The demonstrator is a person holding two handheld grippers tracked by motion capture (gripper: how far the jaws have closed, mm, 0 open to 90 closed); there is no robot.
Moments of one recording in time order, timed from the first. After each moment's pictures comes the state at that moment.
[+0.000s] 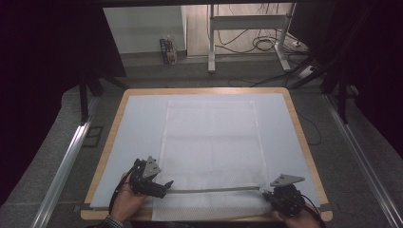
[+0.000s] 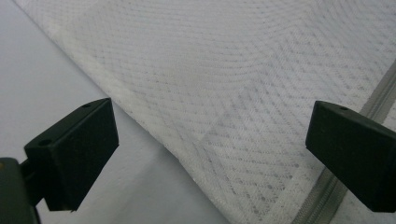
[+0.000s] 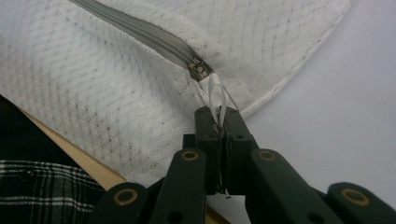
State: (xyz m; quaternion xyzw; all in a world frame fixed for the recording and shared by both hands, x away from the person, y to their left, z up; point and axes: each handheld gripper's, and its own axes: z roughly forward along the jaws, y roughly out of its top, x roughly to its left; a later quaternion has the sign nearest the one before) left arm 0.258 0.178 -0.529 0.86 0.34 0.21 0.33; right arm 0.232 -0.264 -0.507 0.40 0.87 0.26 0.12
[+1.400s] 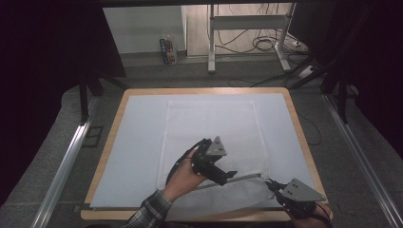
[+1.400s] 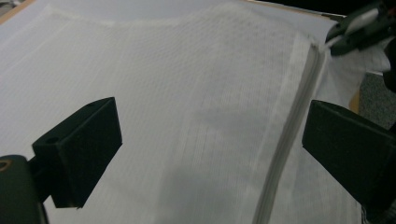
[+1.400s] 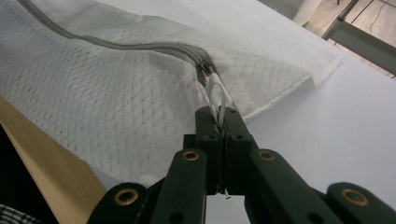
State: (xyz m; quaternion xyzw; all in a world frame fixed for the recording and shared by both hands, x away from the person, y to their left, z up) left arm 0.305 0.000 -0.446 0.88 0.19 0.11 0.42; right arm 0.211 -0.275 -0.476 0.25 0.83 0.40 0.29
